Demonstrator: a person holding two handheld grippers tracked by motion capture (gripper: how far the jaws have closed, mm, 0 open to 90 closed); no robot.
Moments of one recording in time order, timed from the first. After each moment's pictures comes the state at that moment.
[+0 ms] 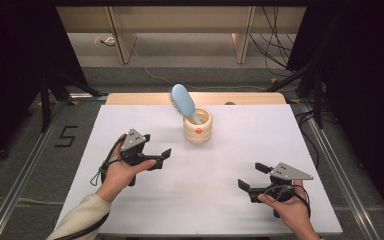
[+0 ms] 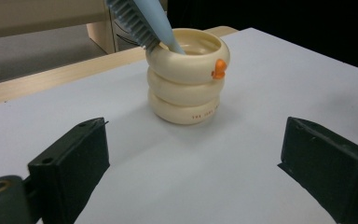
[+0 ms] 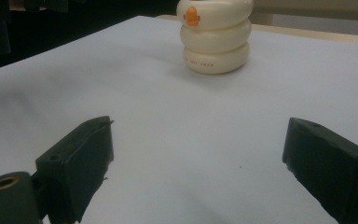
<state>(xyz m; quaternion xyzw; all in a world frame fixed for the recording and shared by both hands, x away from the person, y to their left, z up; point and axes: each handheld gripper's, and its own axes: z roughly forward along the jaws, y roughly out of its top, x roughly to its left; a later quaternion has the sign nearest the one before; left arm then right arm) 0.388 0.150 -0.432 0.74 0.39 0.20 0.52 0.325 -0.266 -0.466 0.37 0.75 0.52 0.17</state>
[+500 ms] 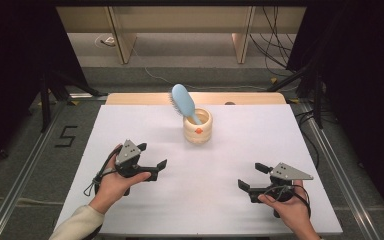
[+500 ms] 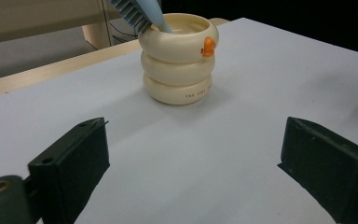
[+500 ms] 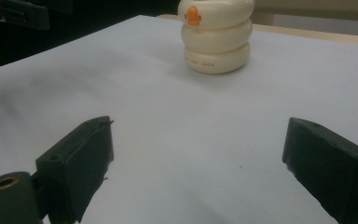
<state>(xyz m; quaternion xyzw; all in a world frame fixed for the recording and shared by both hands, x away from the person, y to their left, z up) 0.364 0.163 -0.444 0.75 0.37 0.21 0.52 0.325 -0.266 -0.466 0.36 0.75 0.52 0.17</state>
